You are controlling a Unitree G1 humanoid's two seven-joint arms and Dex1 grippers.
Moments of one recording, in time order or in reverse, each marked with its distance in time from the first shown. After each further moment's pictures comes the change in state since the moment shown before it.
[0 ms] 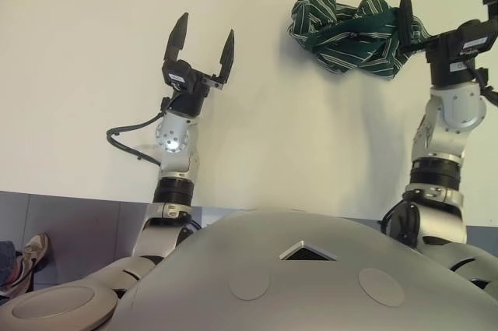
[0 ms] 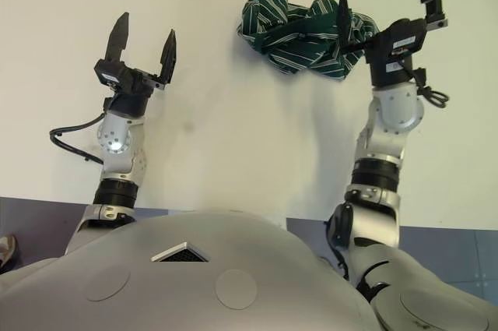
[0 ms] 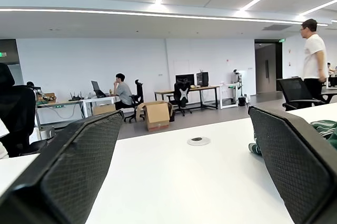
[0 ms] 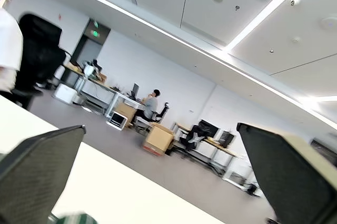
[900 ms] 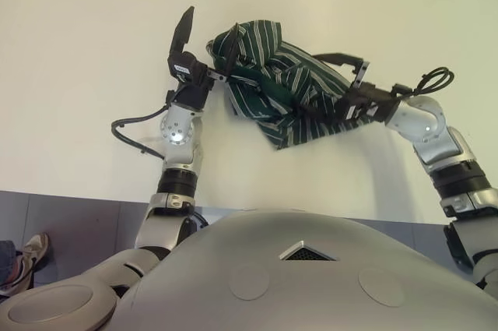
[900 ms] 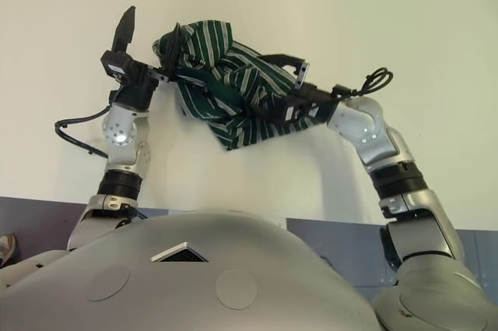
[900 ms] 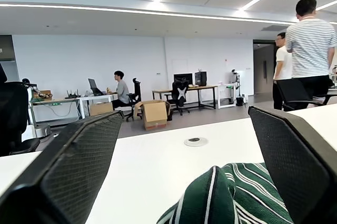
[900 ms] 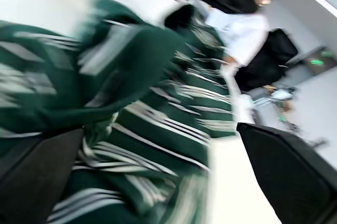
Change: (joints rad) left arm -0.061 -0.016 0.002 0.086 0.001 -0.012 0.000; right arm 0.138 -0.328 0.694 -0.236 -0.055 -0.043 0.347
